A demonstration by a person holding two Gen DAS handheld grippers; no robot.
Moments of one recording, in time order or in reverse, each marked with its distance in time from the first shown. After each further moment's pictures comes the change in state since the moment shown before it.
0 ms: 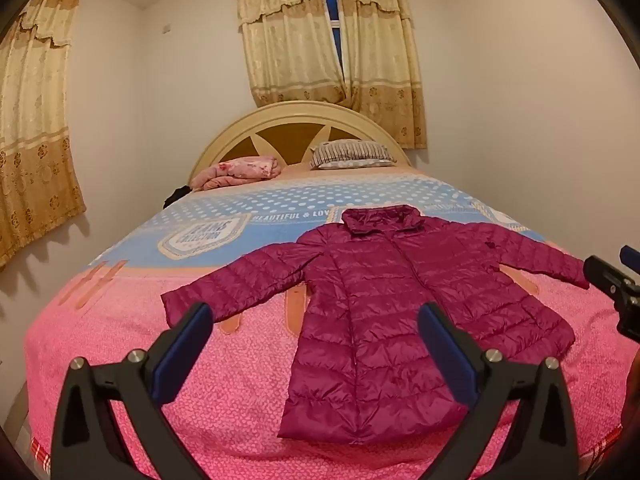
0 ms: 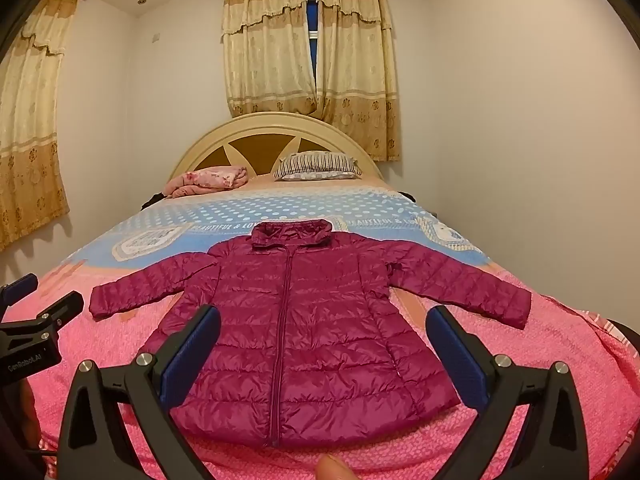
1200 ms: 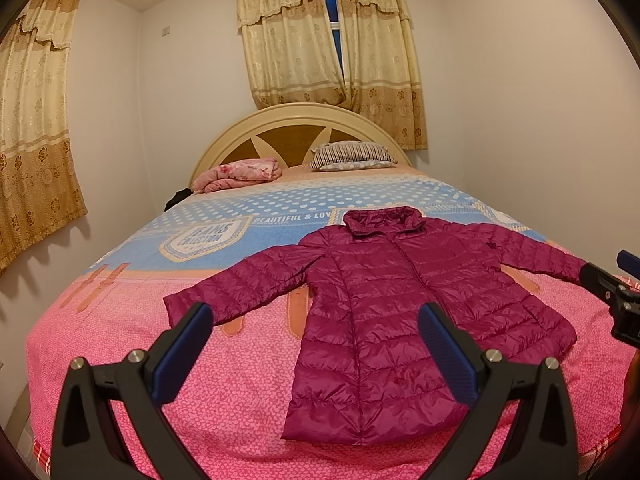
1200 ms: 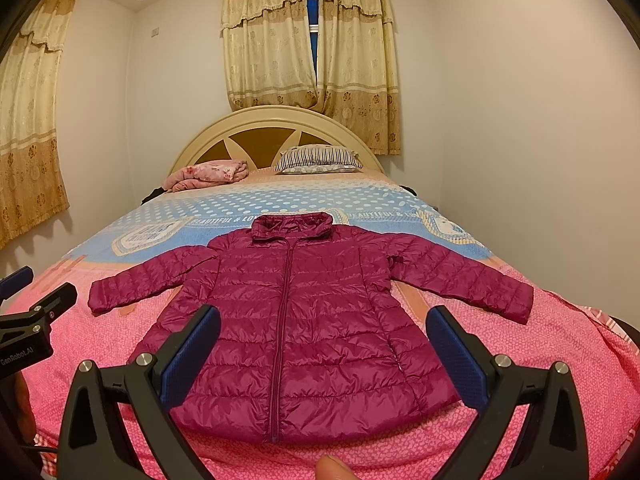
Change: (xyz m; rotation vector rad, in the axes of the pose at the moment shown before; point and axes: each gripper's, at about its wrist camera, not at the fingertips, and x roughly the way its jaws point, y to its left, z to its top) left arm 0.002 0.000 -0.001 0.014 -0.001 -0.003; right arm 0.007 0.001 -0.005 -0.003 0.026 0.006
